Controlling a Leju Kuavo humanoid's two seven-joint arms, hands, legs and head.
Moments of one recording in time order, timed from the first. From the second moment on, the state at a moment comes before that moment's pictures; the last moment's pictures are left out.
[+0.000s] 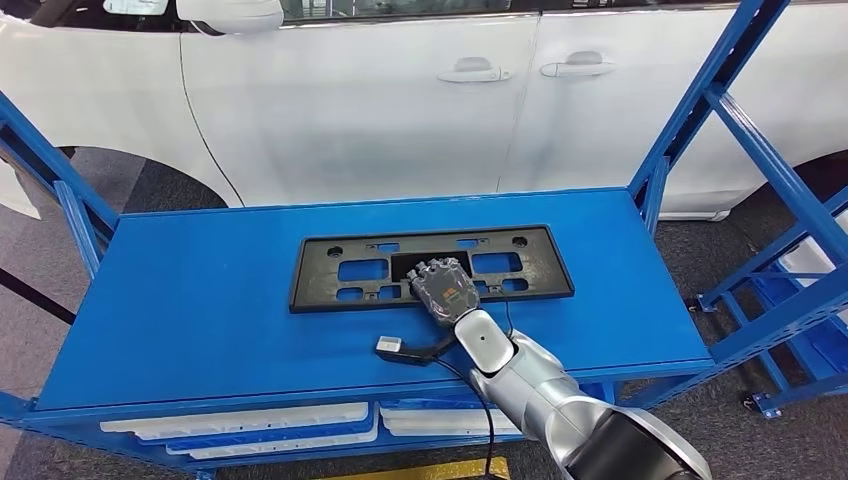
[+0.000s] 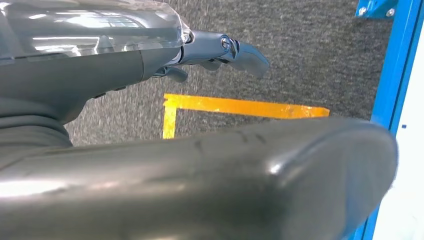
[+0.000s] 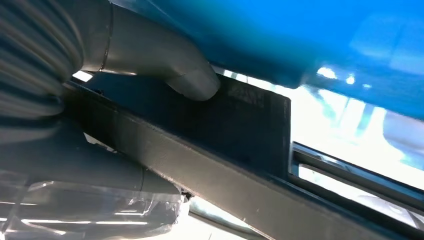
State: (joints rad) left arm -0.08 -0.08 1.13 -0.22 -0.81 0.13 -0.23; right arm -0.74 0.14 0.71 -0.38 1.57 -0.64 0.22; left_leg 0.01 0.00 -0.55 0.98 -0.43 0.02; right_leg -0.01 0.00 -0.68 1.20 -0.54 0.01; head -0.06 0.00
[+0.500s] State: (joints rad) left arm -0.07 -0.08 1.14 -0.22 -0.82 0.10 -0.31; right arm -0.74 0.14 0.65 -0.39 1.52 -0.69 0.11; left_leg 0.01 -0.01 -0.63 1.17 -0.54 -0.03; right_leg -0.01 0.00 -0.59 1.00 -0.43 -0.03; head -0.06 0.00
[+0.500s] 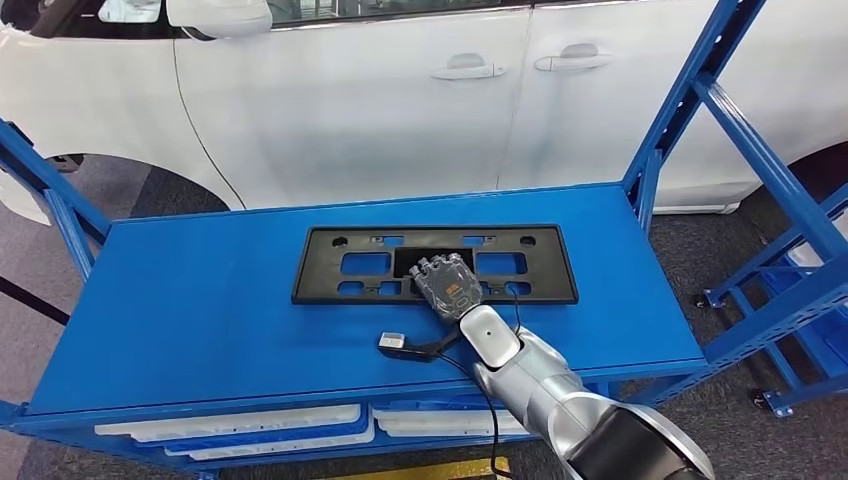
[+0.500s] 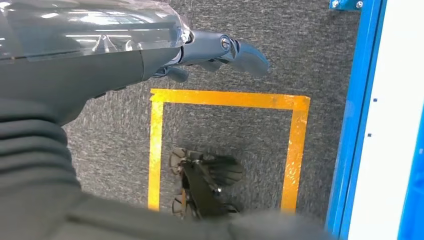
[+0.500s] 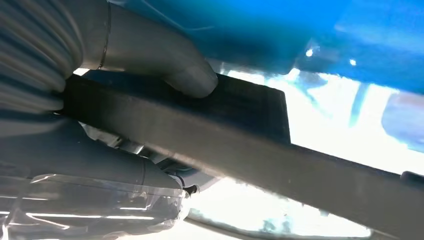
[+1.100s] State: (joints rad) left arm -0.07 -0.07 1.14 -0.22 -0.83 0.02 -0.17; right arm -0.47 0.04 0.40 -1.38 0.04 -0.07 -0.66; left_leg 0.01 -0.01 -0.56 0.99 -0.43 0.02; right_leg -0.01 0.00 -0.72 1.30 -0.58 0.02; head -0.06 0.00
